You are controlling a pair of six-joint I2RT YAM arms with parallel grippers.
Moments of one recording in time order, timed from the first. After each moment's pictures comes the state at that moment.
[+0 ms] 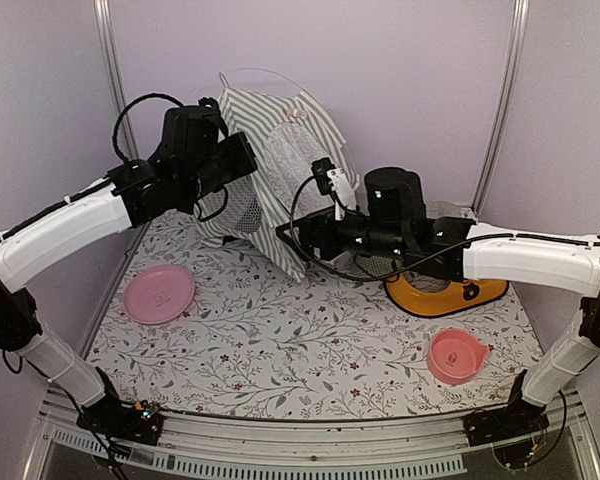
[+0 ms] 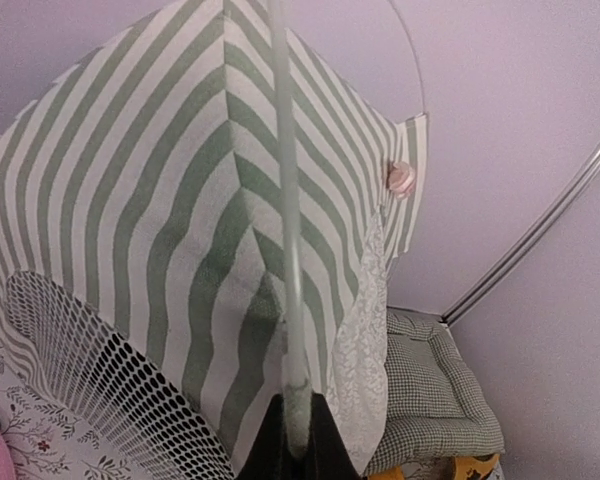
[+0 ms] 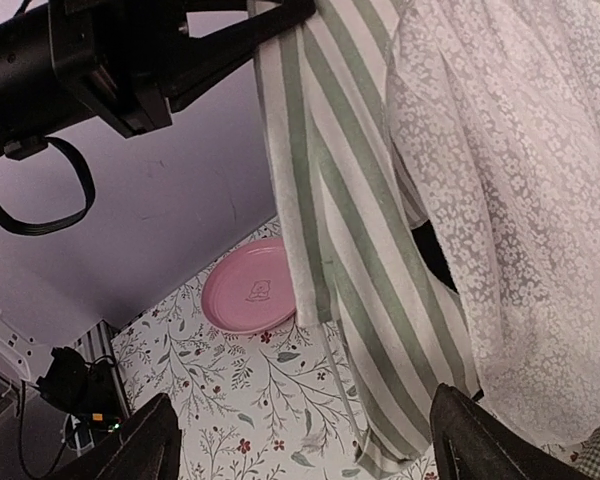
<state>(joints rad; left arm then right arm) -0.82 1.51 1.53 -0.26 -0.57 -0.61 0.97 1.55 1.27 0.04 -0.03 0.31</state>
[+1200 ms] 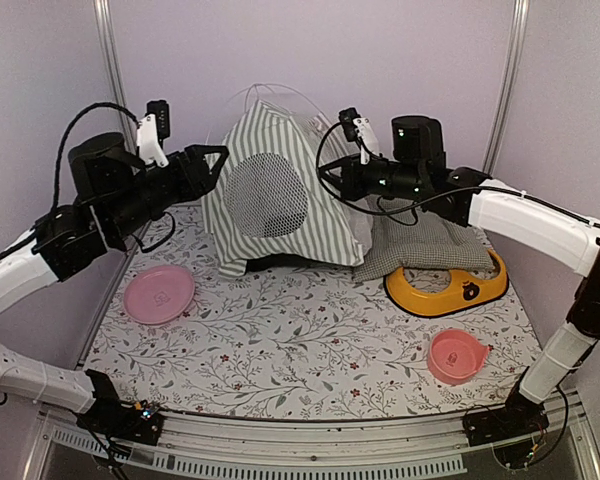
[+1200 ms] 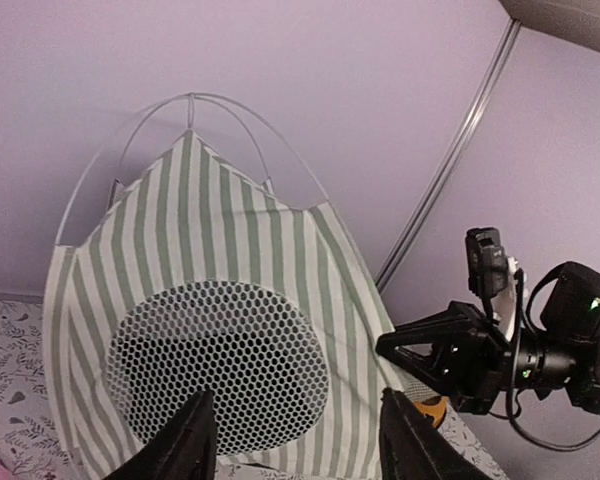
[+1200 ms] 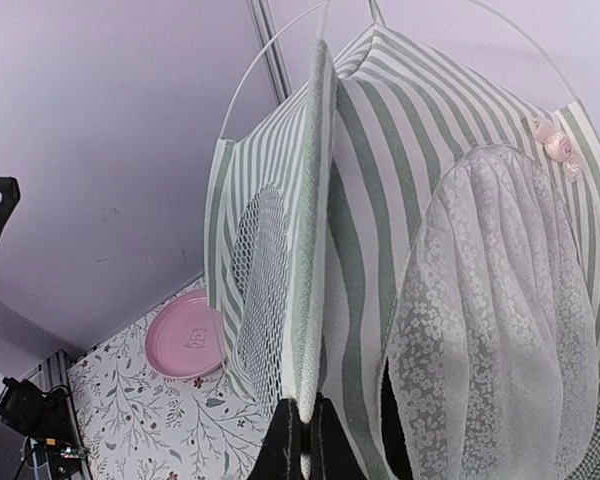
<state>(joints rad) -0.86 1.14 1.22 -0.09 -0.36 -0.44 0.76 1.65 1.53 -0.09 -0.16 0.18</state>
